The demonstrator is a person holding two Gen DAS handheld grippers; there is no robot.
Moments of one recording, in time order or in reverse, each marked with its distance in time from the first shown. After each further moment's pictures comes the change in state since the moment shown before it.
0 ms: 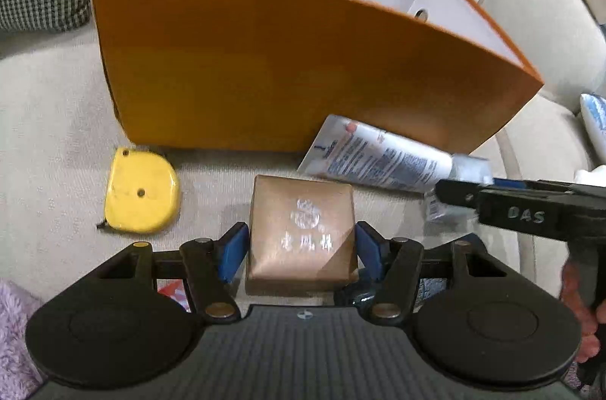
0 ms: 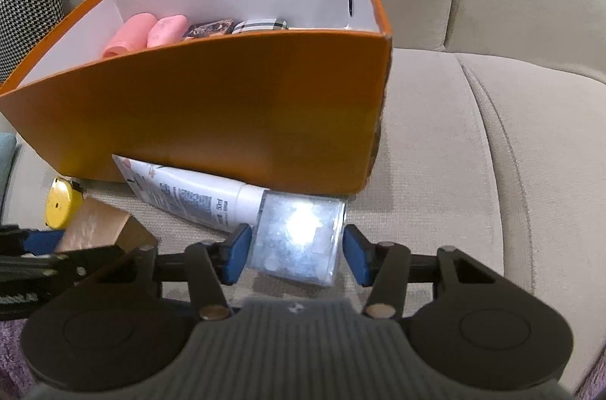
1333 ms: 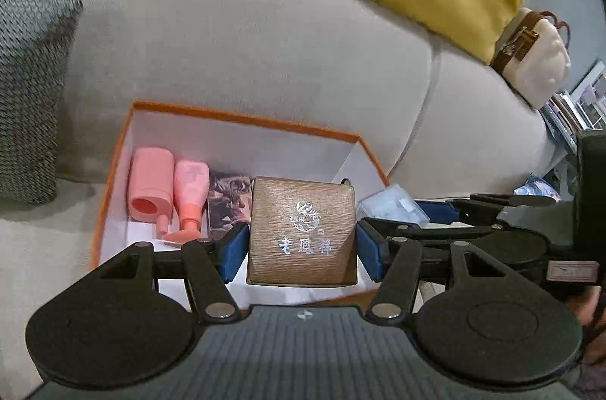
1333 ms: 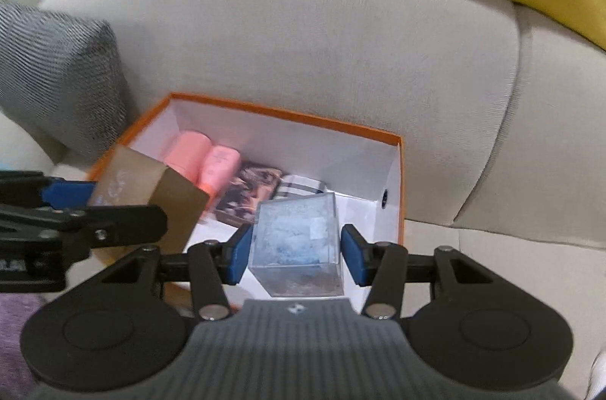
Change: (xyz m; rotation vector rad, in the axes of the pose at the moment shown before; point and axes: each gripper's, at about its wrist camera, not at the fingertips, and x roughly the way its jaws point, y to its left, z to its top) left arm -0.080 -0.013 0.107 0.026 -0.264 -0.188; right arm -0.052 0.046 0.127 -0.242 -0.157 -0.006
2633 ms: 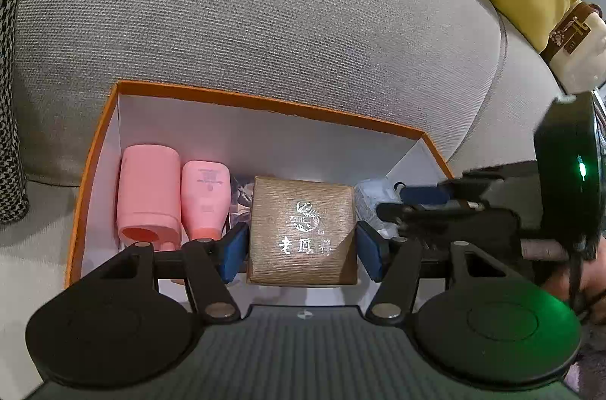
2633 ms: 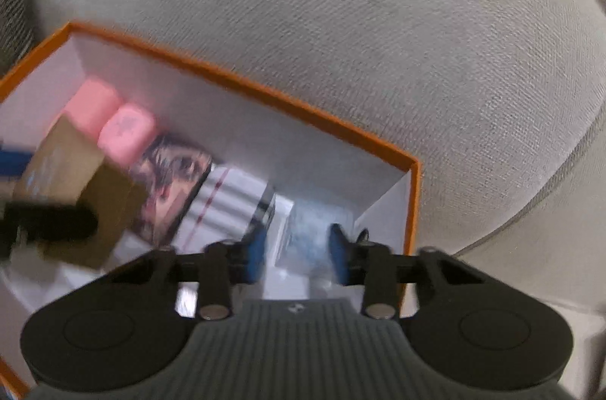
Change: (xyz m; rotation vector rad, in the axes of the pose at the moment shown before) left arm 0.079 0.037 0.033 -0.026 0.105 0.026; right arm 0.126 -0.014 0.036 -0.223 0.202 -0.085
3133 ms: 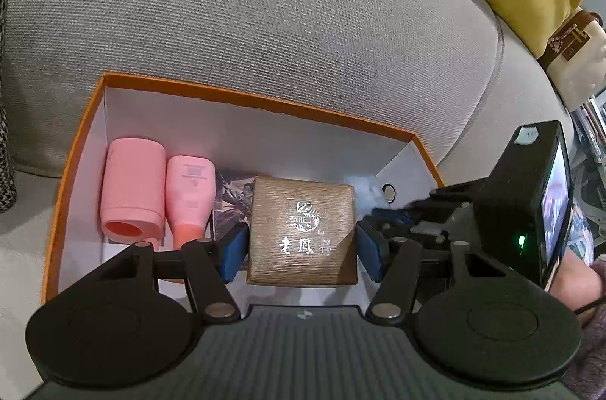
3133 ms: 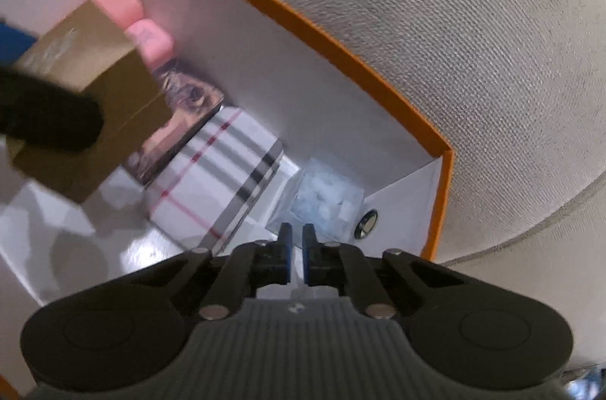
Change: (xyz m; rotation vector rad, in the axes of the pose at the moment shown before) left arm 0.006 -0.006 0.001 -0.027 0.016 -0.029; right arm 0.024 0.008 -0.007 -0.153 0.022 -0.041
